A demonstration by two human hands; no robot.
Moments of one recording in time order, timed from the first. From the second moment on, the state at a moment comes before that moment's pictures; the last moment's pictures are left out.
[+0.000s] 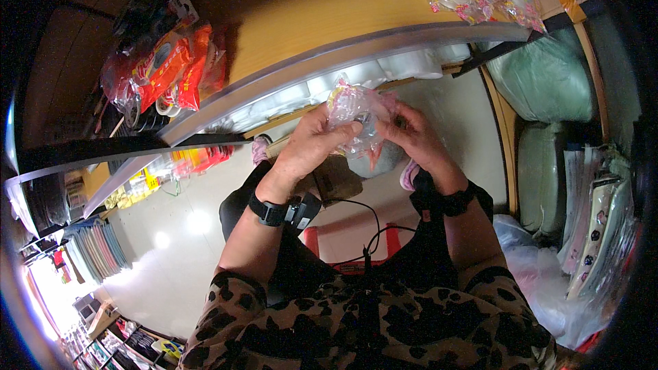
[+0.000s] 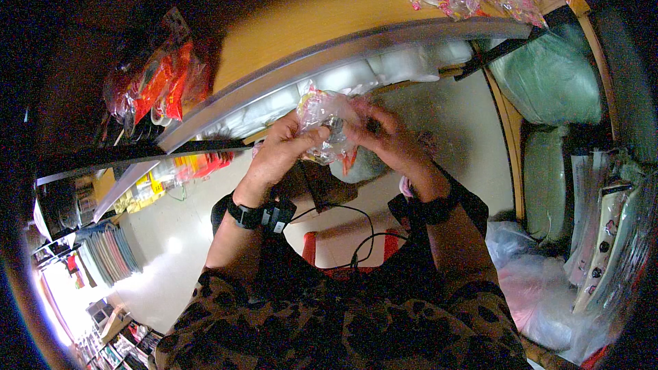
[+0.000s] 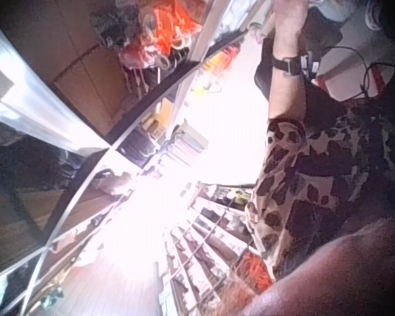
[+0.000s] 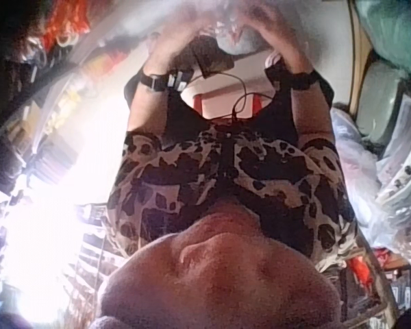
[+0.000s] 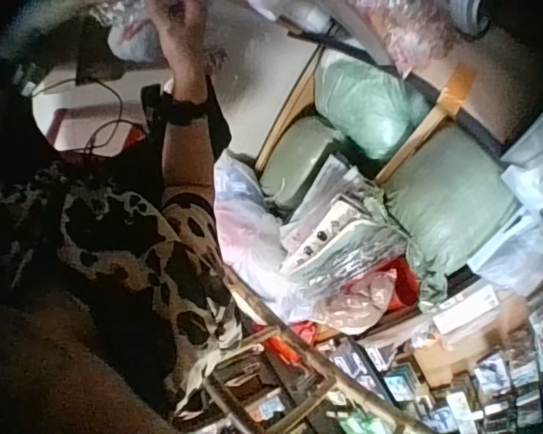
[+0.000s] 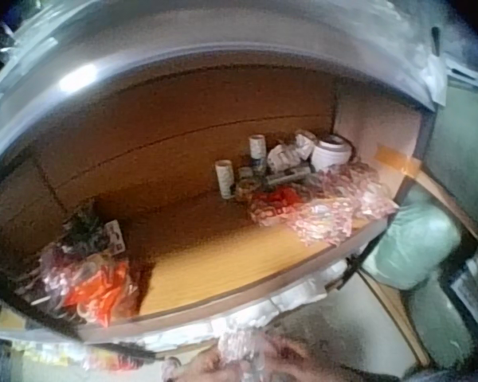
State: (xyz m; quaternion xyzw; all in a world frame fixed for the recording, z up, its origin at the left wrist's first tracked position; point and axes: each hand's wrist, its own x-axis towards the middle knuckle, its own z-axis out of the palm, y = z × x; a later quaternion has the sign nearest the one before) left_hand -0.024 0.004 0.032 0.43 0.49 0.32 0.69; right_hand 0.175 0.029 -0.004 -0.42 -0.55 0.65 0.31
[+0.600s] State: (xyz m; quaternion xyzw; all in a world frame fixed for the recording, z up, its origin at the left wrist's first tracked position) left_hand -0.023 0.009 0.023 0.22 0.32 0.48 0.78; right_hand 0.183 0.034 0.001 -0.38 -0.66 0.59 0.28
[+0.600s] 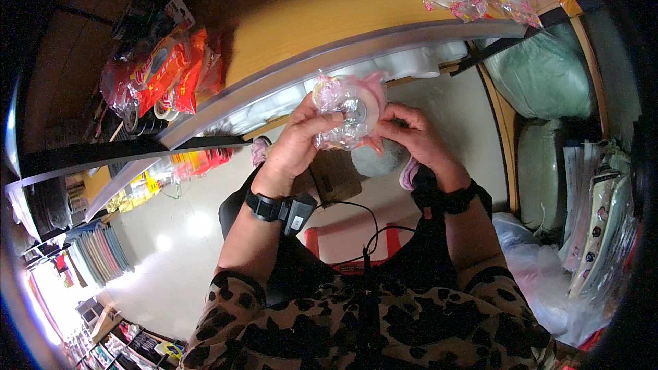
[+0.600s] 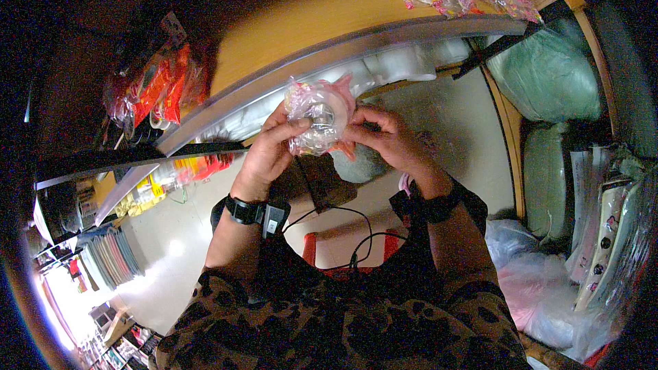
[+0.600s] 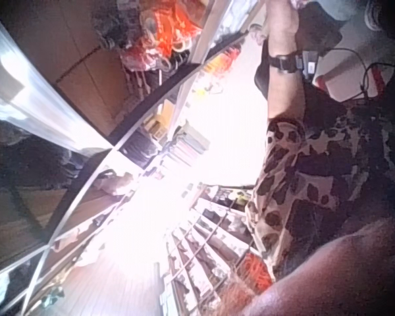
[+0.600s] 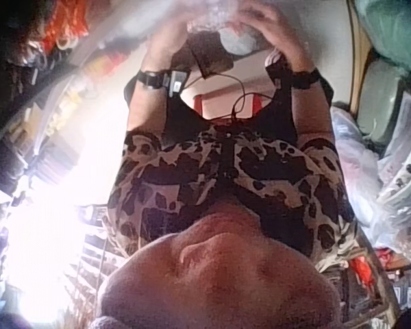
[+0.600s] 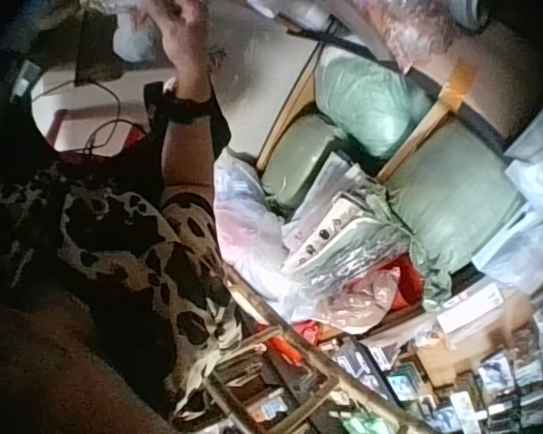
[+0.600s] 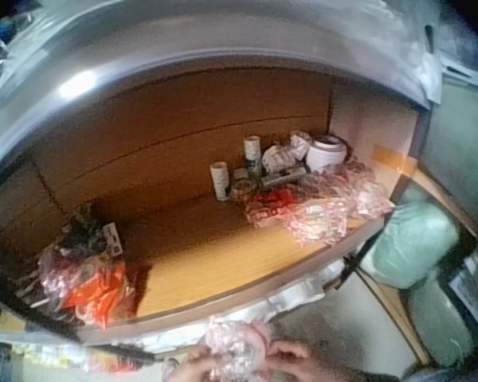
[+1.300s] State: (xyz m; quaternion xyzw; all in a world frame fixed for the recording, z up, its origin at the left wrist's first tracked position) left_hand -0.031 0.010 0.018 0.21 0.33 0.55 0.74; right_hand 0.185 0.033 0.013 -0.36 -0.54 0.71 0.26
